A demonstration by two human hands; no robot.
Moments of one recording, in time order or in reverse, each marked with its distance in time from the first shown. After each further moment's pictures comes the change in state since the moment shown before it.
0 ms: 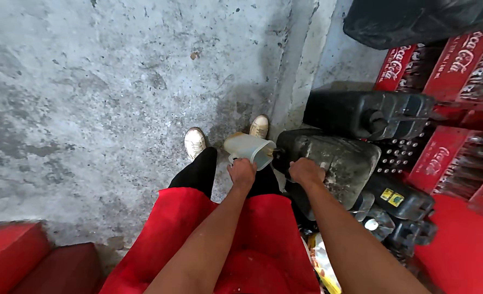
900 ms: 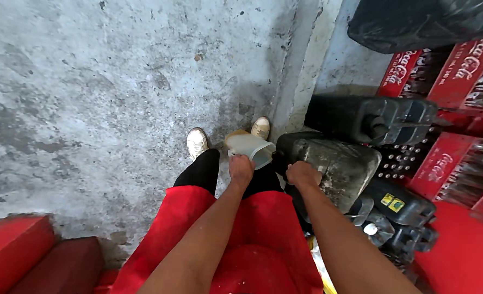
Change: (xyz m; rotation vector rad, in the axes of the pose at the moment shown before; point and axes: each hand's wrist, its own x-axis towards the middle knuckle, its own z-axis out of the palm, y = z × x) left_hand 0.011 0.002 -0.016 0.025 0.026 0.071; right_hand 0.004 -0.006 0.001 -0.026 -0.024 0.009
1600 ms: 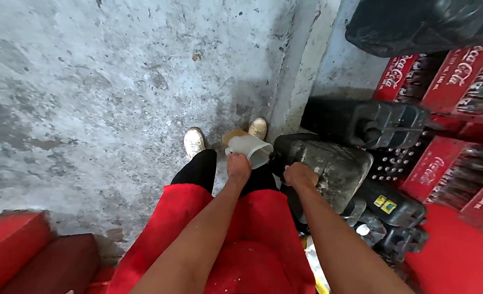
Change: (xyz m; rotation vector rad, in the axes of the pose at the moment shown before) left_hand -0.002 0.017 -0.014 -0.047 -0.027 -0.056; right_hand 0.000 0.009 -0.014 -0.025 -0.041 -0.036
